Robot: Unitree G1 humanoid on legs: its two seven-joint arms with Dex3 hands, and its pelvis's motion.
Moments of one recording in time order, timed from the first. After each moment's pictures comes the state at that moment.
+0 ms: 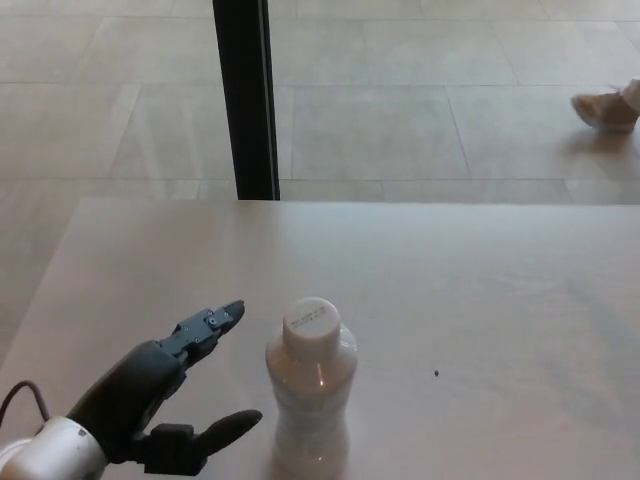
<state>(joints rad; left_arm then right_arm) -0.05 0.54 -0.19 -0.30 -0.03 0.40 -0.32 0.08 -0.40 -0.40 -0.10 0.40 0.04 0.28</state>
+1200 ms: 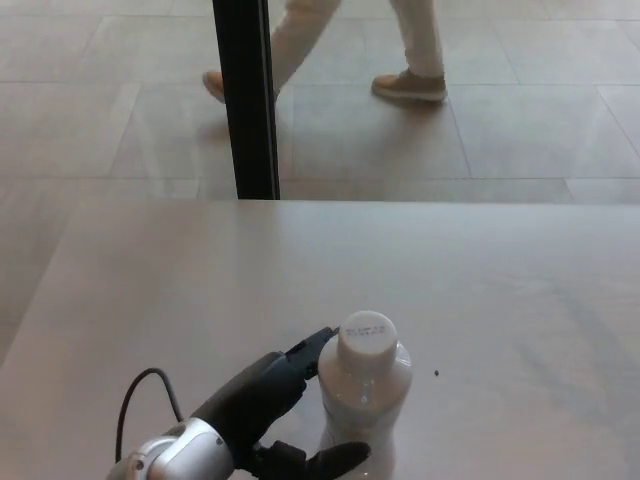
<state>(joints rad) -0.19 0.40 -0.50 -0.26 0.26 0.47 -0.25 0.07 -0.38 -0.37 -0.11 0.40 0.04 0.28</state>
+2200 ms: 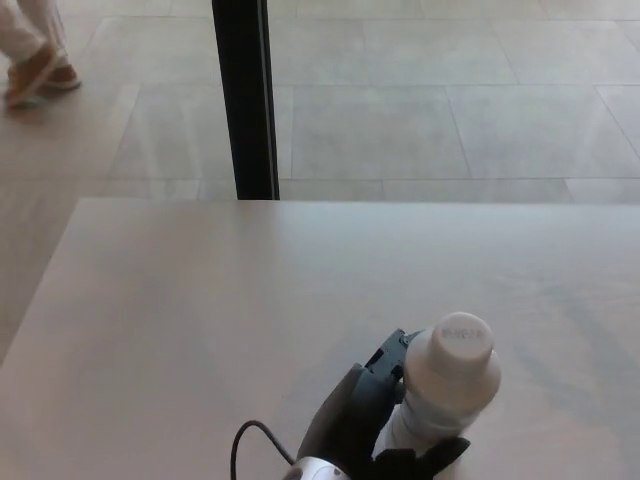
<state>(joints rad) -0.12 -0.03 -0.54 -0.04 0.33 0.37 0.09 0.07 -0.36 -0.39 -0.14 0.41 0.04 0.27</state>
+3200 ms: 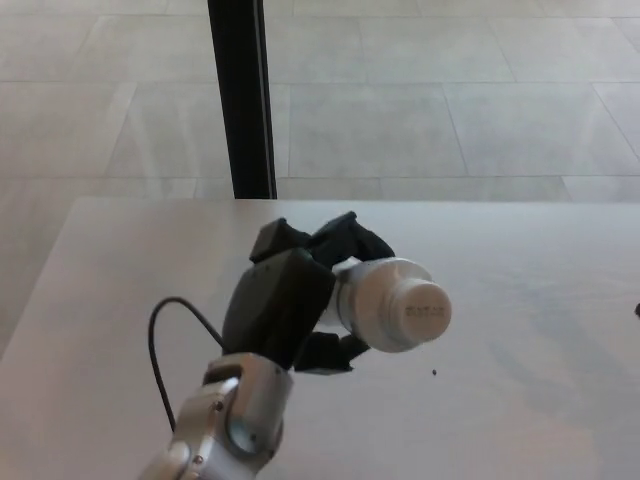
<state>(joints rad) -0.41 0.27 -0.49 -0.04 0.49 0.29 0.18 0.10 -0.39 -0.29 -0.25 0.30 0.10 0.20</state>
